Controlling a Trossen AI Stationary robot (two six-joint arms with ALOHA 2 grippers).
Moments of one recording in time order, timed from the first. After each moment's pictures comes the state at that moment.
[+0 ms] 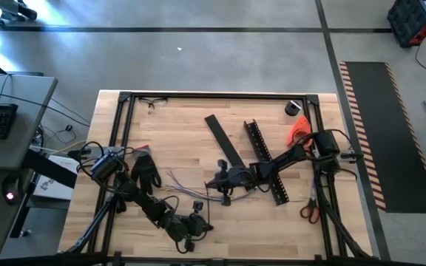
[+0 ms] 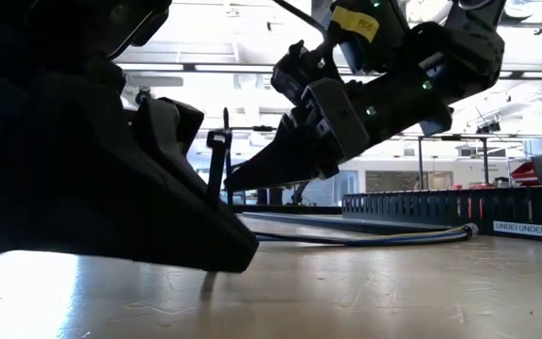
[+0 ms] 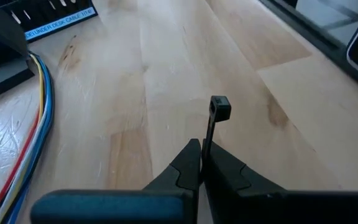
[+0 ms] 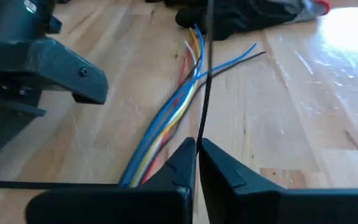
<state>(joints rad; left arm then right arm) -0.69 2.13 0.96 0.61 -0.53 -0.12 0.22 2.03 0.90 0.67 0.08 0.06</state>
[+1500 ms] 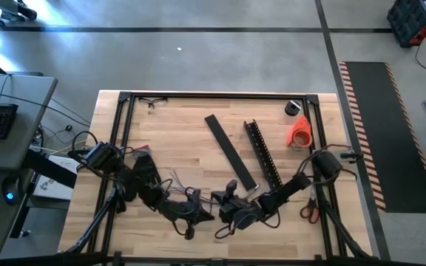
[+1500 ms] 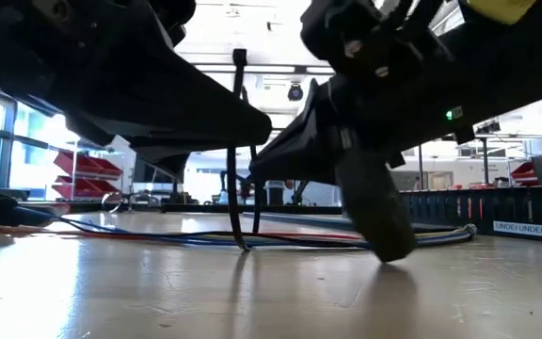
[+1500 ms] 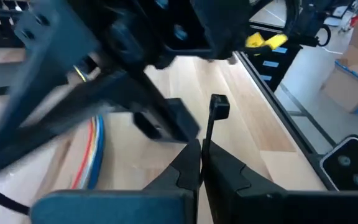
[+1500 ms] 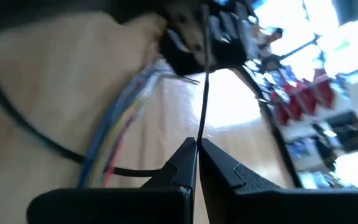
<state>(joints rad) -0.60 1.99 0.78 0.88 -0.40 -0.35 0.55 2.15 1.06 0.54 0.93 -0.44</state>
